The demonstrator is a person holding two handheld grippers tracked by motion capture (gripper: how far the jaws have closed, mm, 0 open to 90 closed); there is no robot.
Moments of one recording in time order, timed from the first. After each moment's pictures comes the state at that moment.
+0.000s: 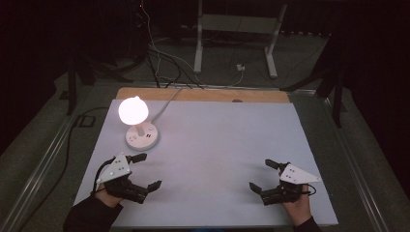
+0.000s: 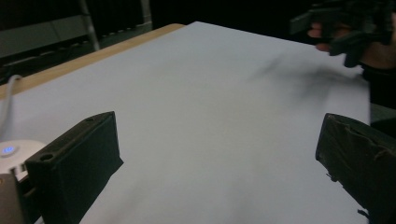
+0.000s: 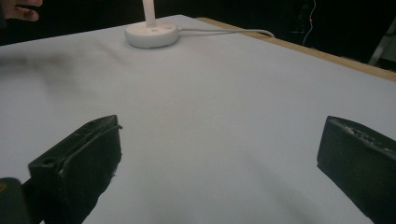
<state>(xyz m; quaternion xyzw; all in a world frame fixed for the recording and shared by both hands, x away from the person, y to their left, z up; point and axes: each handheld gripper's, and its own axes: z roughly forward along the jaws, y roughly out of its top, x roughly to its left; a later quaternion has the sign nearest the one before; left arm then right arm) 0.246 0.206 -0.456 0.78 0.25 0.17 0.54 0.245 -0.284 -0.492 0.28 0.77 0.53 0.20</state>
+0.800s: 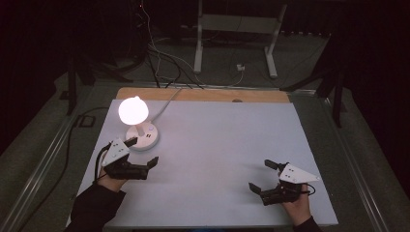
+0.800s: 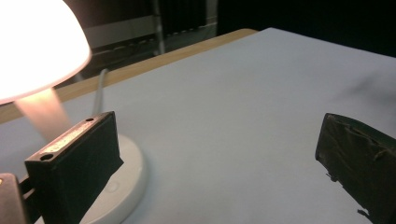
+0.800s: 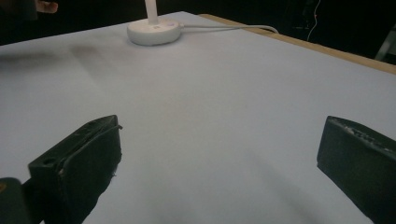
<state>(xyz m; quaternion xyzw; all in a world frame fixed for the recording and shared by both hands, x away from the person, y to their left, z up) 0.283 0.211 -0.457 0.75 0.35 0.25 0.51 0.246 -0.283 -0.494 0.28 0.78 0.53 0.19</state>
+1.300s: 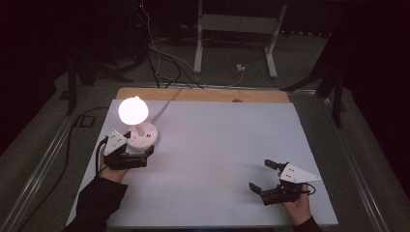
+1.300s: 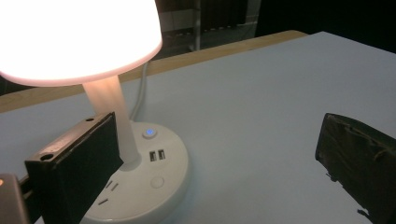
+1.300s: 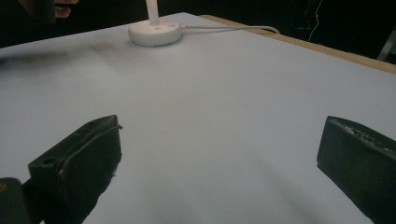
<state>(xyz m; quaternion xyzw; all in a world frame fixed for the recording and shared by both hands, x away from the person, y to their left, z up) 0.307 0.218 -0.464 0.72 0.42 0.27 0.49 0.247 -0.284 -0.494 0.28 0.77 0.53 0.18</state>
